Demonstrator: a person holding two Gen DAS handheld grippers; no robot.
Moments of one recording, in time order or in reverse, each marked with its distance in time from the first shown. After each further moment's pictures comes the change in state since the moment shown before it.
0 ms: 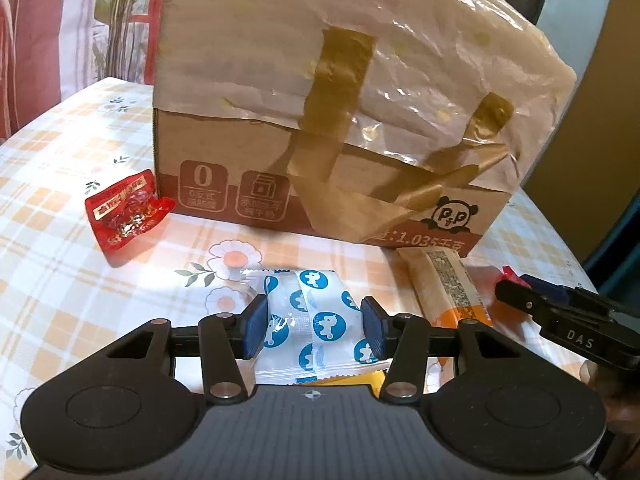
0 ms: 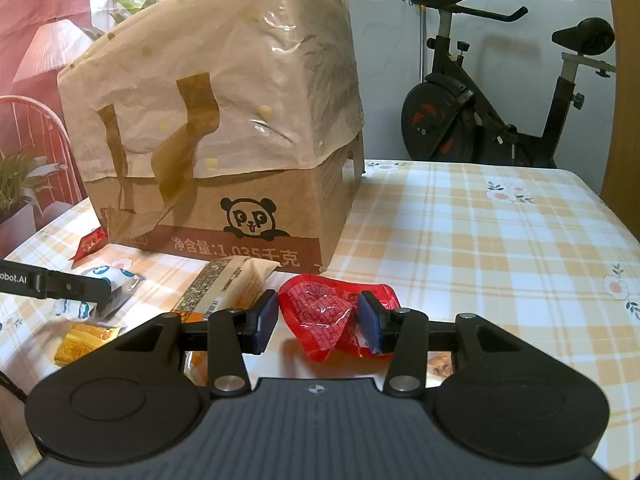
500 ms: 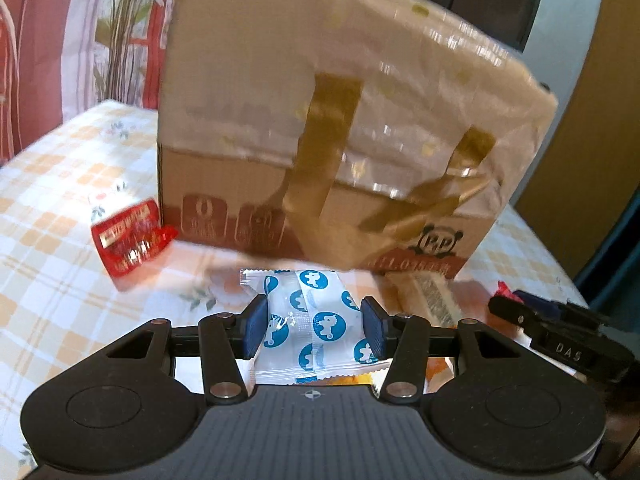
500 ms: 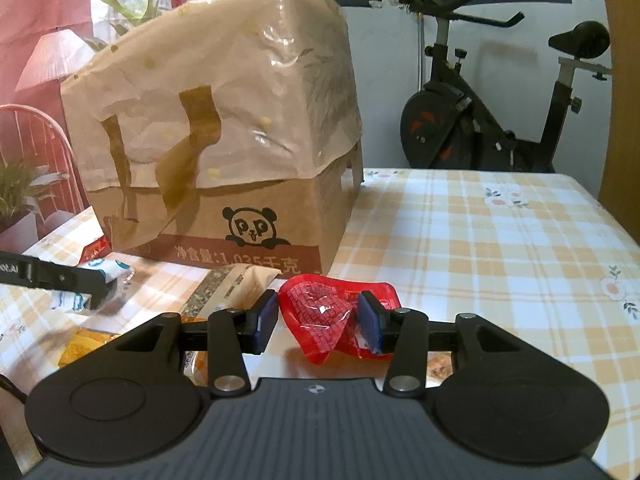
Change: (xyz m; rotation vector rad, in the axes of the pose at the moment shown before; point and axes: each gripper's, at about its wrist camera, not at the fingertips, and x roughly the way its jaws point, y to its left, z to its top) left arm -0.014 -0.007 0.006 0.008 -0.082 -0.008; right arm -0.008 -0.002 -0.001 0.010 -0.040 0.000
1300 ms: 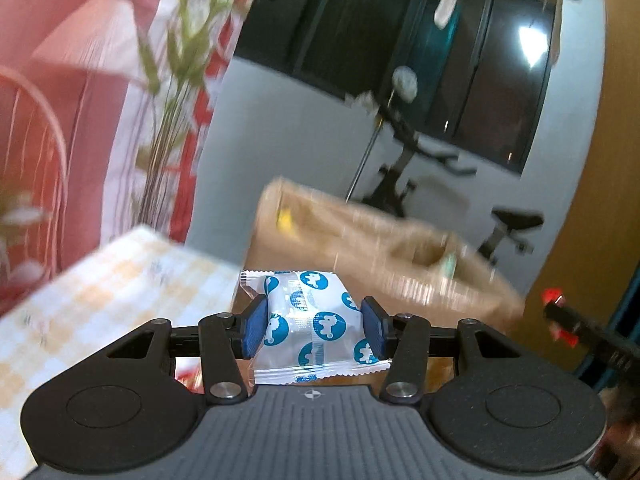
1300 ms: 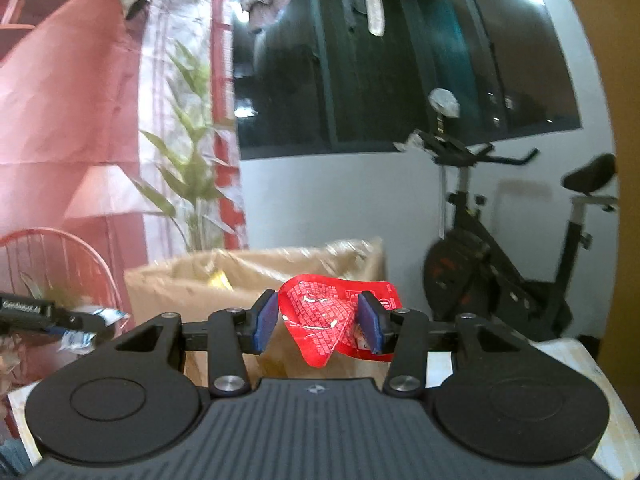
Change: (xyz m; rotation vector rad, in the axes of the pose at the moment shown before) left arm -0.095 0.019 0.092 -0.083 -0.346 0.006; right arm -0.081 0.030 0.111 -0.056 -0.399 0.090
